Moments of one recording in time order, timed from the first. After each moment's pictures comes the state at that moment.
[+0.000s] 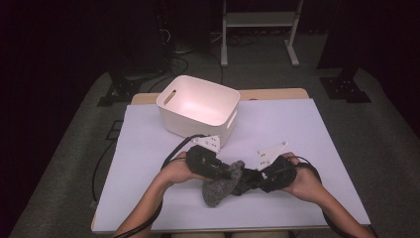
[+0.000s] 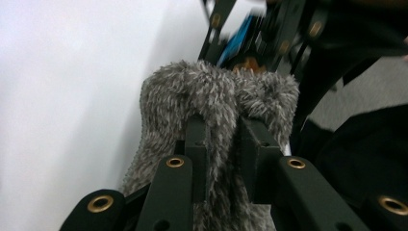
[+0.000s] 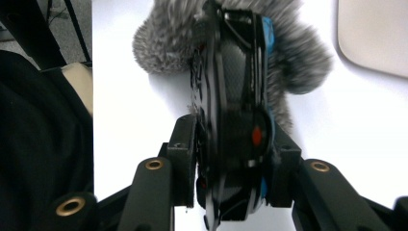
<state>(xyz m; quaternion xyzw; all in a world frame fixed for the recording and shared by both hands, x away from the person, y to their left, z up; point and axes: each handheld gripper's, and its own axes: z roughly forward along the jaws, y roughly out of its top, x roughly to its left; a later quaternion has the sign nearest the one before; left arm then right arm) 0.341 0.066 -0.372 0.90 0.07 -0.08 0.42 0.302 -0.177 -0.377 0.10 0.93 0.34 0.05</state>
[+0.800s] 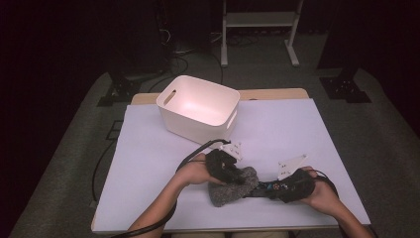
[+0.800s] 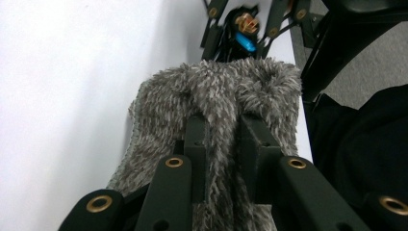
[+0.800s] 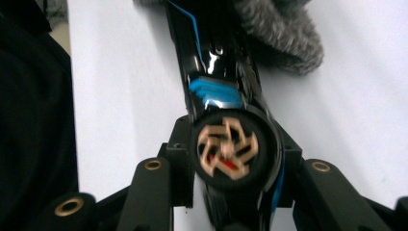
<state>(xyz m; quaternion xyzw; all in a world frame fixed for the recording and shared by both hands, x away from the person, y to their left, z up) 0.339 0.015 -0.379 0.93 0.03 -0.06 0.35 0.295 -0.233 -0.432 0.15 0.93 0.33 0.02</state>
